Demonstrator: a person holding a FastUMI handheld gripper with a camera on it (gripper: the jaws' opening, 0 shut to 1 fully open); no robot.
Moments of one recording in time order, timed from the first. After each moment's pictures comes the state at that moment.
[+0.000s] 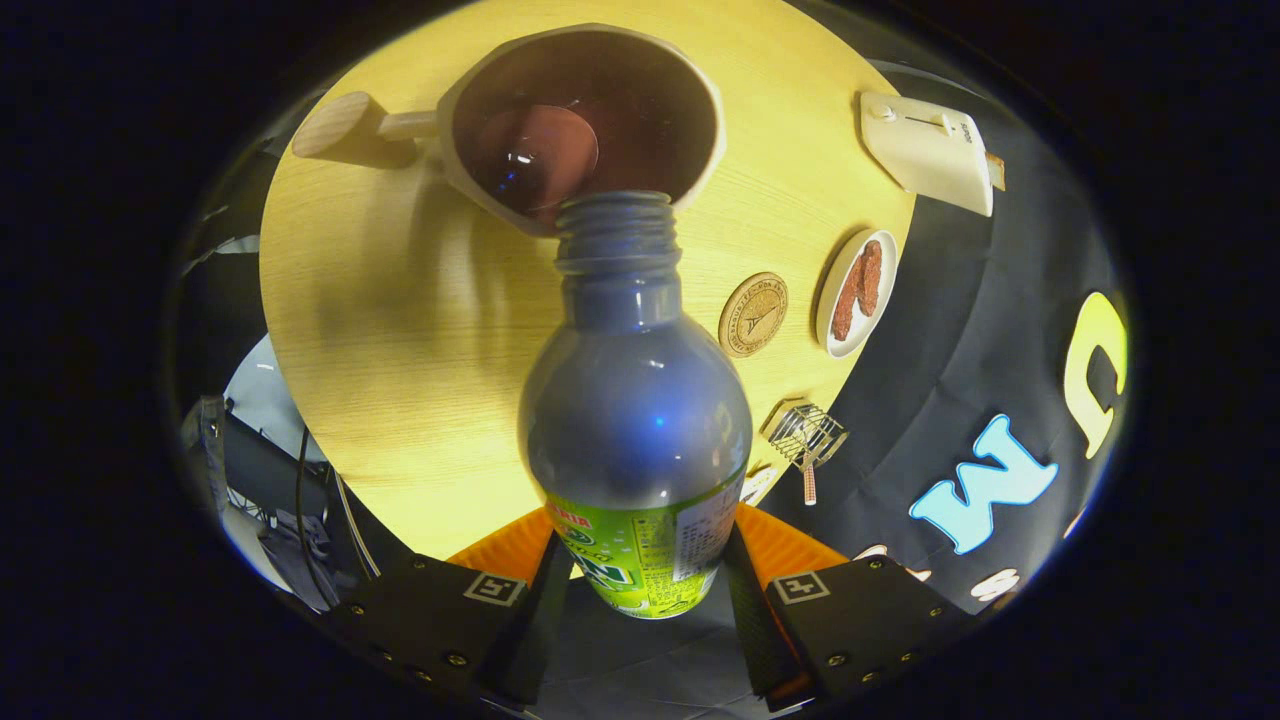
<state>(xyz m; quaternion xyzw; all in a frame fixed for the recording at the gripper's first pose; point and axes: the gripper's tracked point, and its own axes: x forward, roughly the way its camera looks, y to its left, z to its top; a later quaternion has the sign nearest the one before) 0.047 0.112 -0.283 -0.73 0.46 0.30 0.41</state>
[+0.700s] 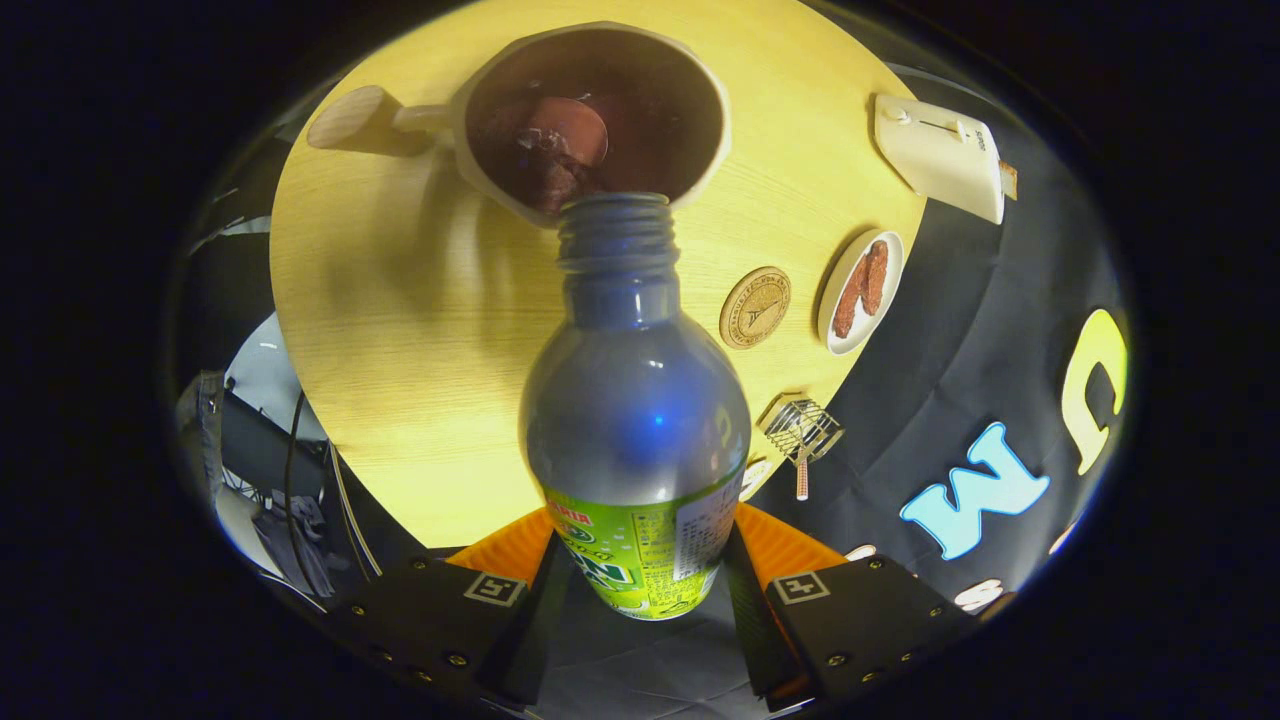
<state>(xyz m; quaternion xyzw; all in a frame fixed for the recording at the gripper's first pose) 0.050 0.112 -0.272 -0.75 0.46 0.29 0.38</state>
